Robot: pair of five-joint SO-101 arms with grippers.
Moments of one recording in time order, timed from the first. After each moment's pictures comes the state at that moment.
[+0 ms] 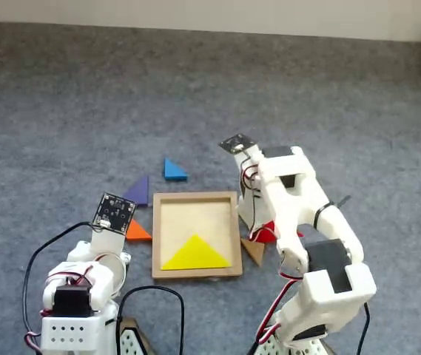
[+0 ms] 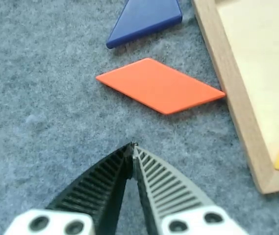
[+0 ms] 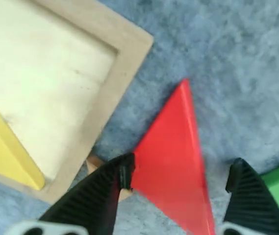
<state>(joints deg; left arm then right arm) -5.9 -102.8 96.0 76.5 -10.9 -15.9 12.9 26.8 70.1 26.0</state>
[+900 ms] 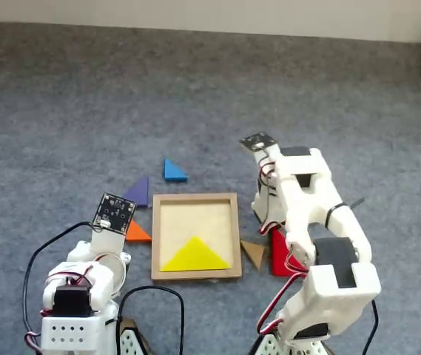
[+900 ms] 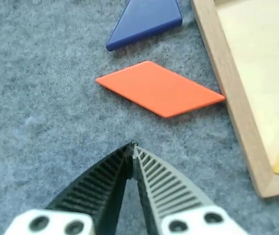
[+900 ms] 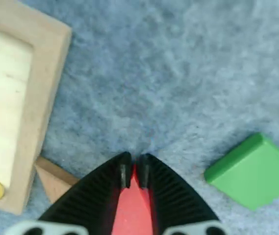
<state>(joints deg) -5.9 -102.8 96.0 76.5 -10.9 -12.0 8.5 27.5 68.2 25.9</state>
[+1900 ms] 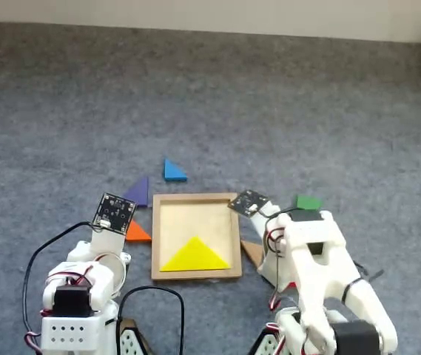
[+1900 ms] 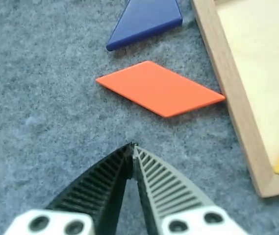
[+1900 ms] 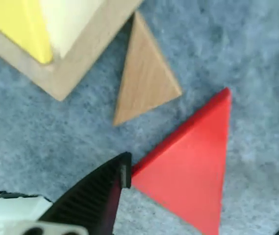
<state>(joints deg) -5.9 -102.8 96.0 76.5 -10.9 -12.4 -22.1 63.4 63.2 43.0</state>
